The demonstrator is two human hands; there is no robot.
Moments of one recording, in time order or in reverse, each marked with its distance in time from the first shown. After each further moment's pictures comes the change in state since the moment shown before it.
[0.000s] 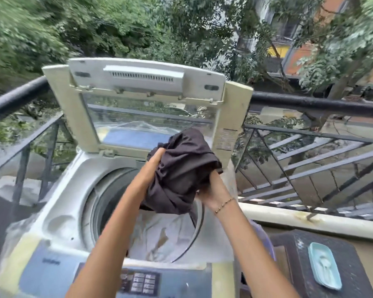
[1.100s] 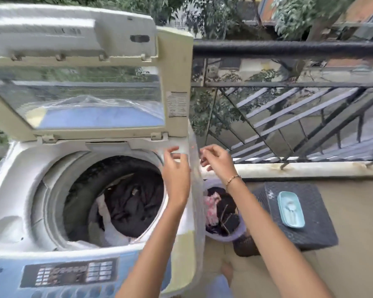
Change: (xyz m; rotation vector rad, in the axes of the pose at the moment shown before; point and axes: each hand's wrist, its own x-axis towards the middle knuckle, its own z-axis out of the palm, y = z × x) left_hand -0.016 -0.113 0.168 0.350 0.360 0.354; right_hand -0.017 -0.044 -0.137 -0.770 0.375 -0.290
